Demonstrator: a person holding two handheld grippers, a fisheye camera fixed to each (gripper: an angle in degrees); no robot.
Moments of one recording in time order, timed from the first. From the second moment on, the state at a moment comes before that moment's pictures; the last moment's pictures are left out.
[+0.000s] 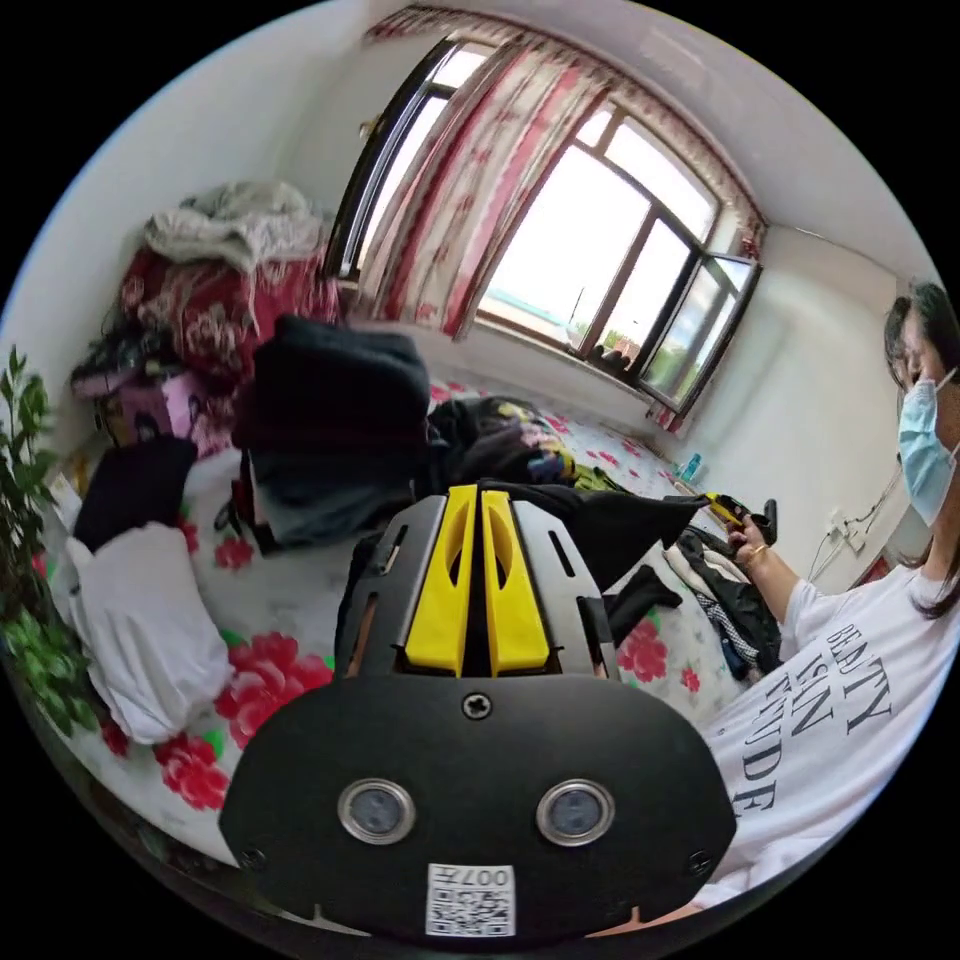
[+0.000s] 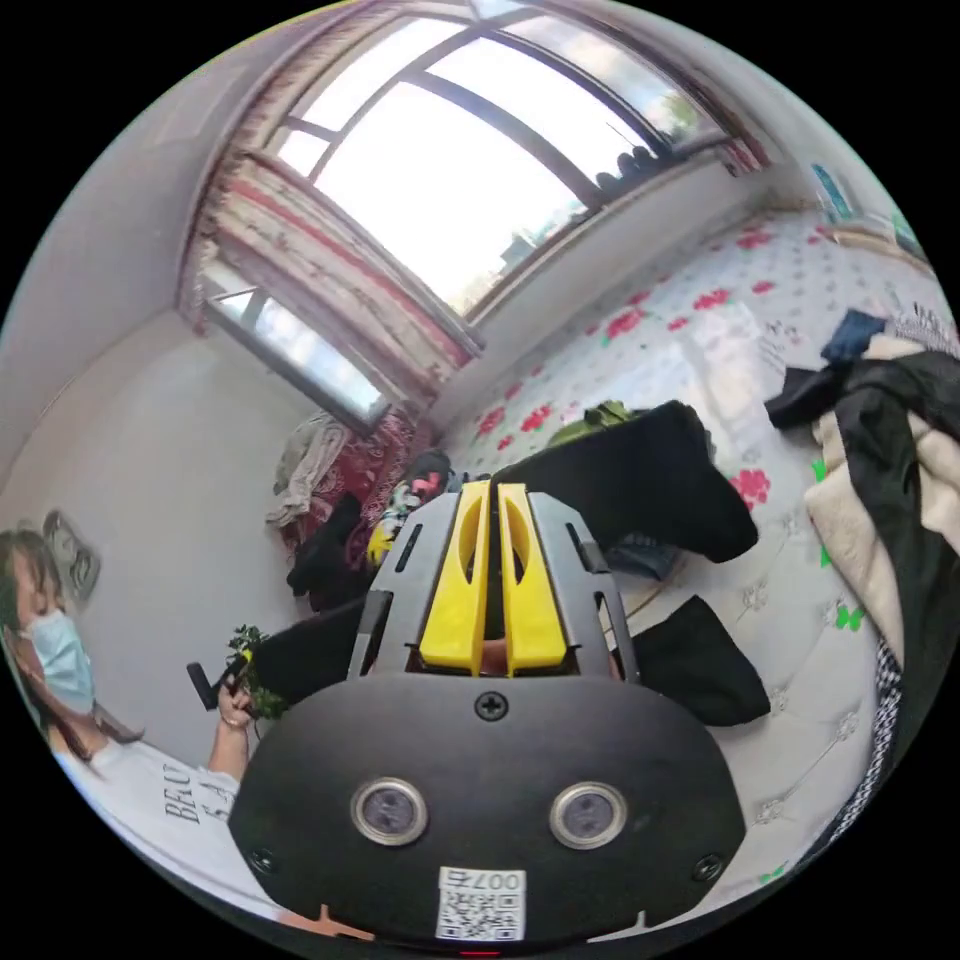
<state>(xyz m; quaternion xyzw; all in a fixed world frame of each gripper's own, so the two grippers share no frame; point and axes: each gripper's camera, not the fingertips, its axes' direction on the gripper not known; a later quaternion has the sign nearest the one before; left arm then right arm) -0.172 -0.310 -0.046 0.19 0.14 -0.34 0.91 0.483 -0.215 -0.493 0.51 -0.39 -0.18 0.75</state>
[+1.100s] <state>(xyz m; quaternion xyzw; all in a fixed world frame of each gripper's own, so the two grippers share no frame) 0.022 -0.100 0.026 -0.13 0.12 -0.50 0.85 0.487 -0.155 -0.215 0.28 -0.25 -0.12 0.92</state>
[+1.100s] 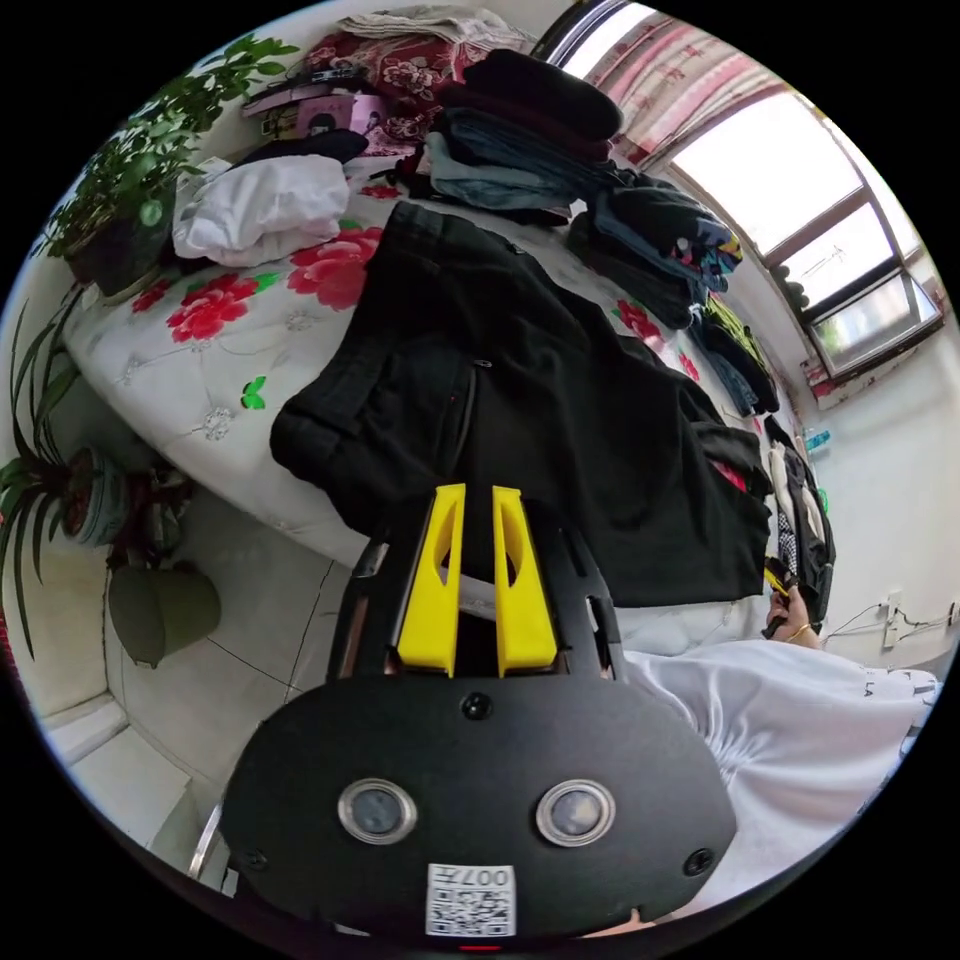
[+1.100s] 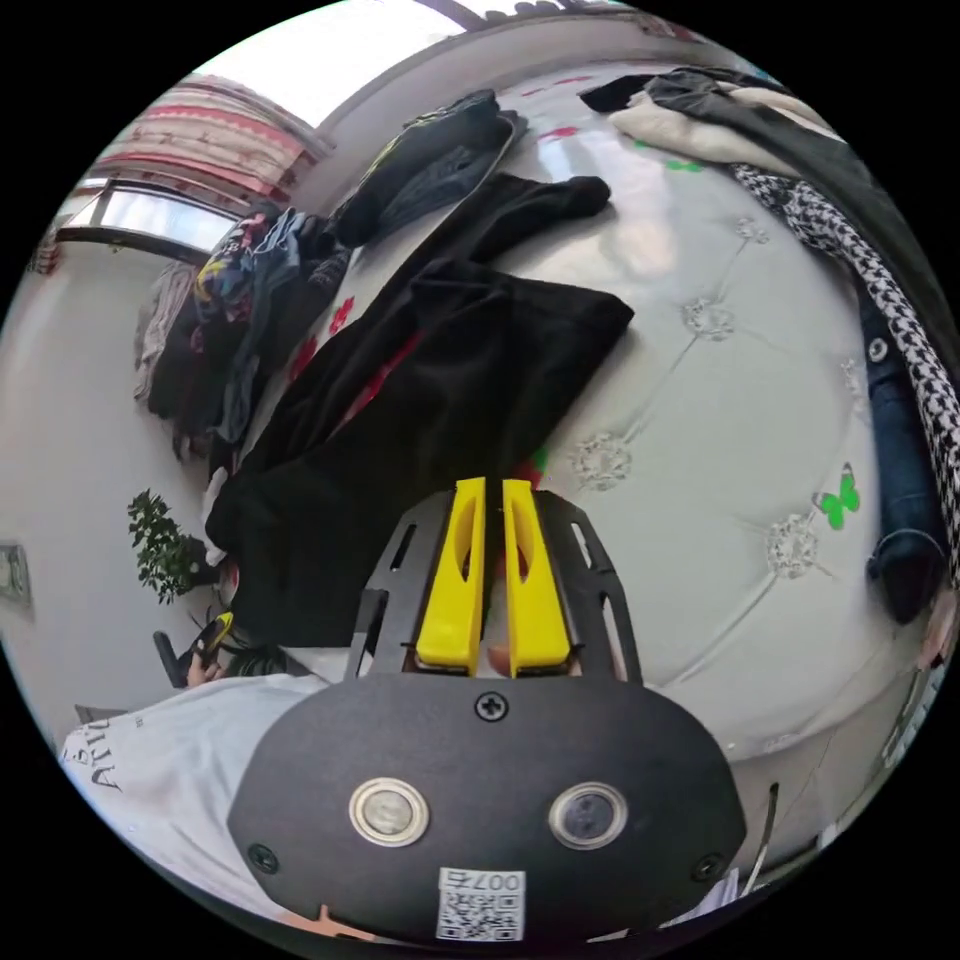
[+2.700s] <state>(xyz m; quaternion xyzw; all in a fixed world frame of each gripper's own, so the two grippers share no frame) 0.114 -0.384 0.191 -0.13 0.33 -0.06 0.94 0.503 -0.189 -0.318 0.39 -0.24 0.01 0.89</state>
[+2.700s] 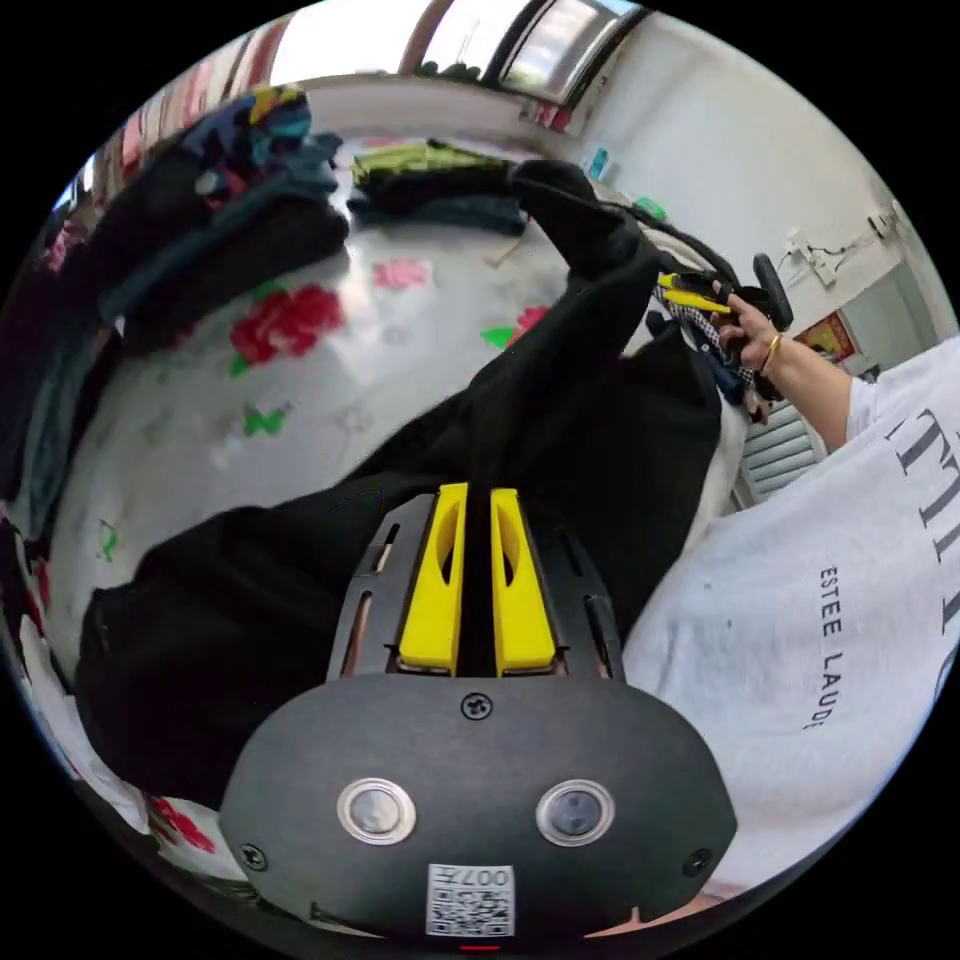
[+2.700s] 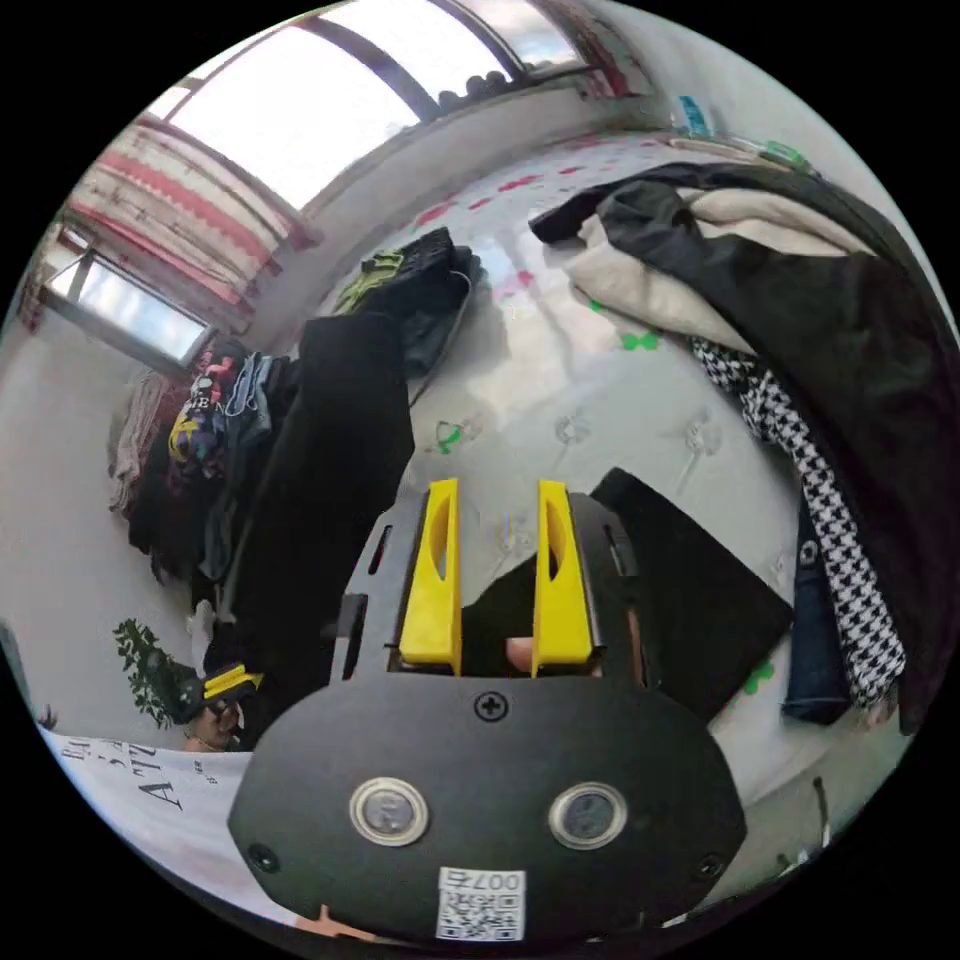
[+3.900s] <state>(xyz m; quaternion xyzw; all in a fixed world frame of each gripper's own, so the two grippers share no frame) -0.103 -0.309 0.108 0.00 -0.04 -0.36 0.93 0.549 -0.164 -0.459 0.57 -0.36 -0.12 0.73</state>
